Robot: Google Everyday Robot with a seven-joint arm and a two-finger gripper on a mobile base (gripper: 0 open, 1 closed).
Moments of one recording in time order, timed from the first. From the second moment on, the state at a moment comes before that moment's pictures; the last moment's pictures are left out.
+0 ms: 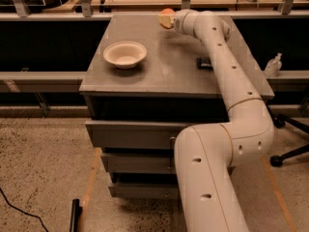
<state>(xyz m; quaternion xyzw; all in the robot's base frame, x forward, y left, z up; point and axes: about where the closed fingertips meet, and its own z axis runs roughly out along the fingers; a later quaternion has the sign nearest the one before) 0.999 -0.088 0.906 -0.17 0.74 0.16 0.63</state>
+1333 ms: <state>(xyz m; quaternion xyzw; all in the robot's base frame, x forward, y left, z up) 0.926 -0.160 0.951 -0.24 0.76 0.15 0.59</state>
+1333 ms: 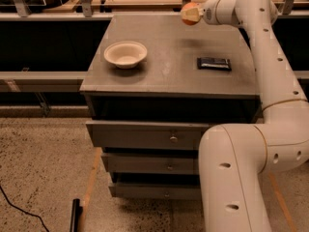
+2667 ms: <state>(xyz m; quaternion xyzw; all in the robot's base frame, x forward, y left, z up) 0.913 -0.197 0.876 -0.17 0.84 0.11 0.50</state>
